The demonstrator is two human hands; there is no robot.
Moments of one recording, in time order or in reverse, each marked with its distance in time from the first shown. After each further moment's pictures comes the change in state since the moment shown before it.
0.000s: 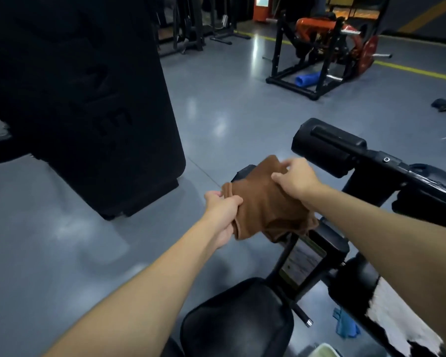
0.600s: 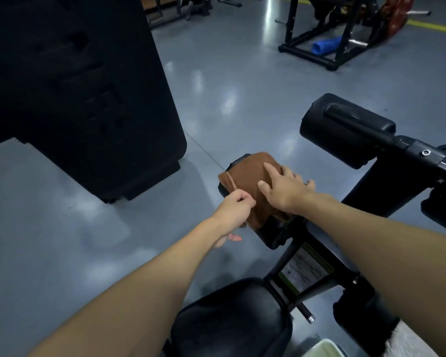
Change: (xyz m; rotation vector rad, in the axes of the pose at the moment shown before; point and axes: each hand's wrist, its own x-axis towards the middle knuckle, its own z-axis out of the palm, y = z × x) left_hand 0.080 -0.029 0.039 0.590 -0.124 -0.050; right_hand 0.081 0.065 0.046 -0.598 -0.325 -0.085
